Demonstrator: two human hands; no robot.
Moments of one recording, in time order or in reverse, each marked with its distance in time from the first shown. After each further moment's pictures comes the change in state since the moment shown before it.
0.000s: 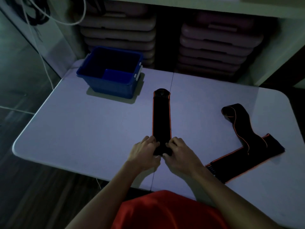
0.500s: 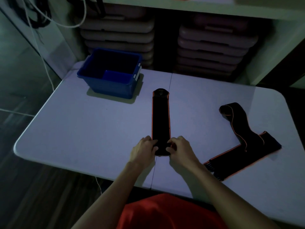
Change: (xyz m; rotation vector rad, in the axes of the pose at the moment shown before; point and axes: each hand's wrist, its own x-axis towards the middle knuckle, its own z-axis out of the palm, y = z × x) left_hand -0.004 0.005 0.004 -0.191 0.039 -0.168; right_hand 0.002 -0.012 -0.002 0.234 0.048 0.345
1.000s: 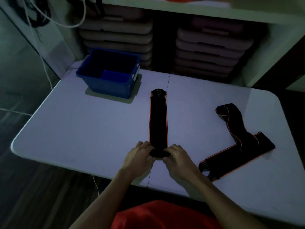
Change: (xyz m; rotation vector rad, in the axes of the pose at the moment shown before) left_hand -0.026 -0.016 0.009 0.064 0.039 0.204; right_hand -0.029 0.019 0.004 0.006 -0.094 -0.241
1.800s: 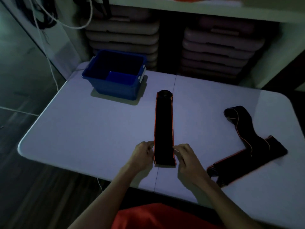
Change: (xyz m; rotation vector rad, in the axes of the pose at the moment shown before) left_hand 0.021 -0.009 -0.015 -0.343 0.015 -0.271; right_hand 0.003 0.019 0.009 0.054 0.114 0.017
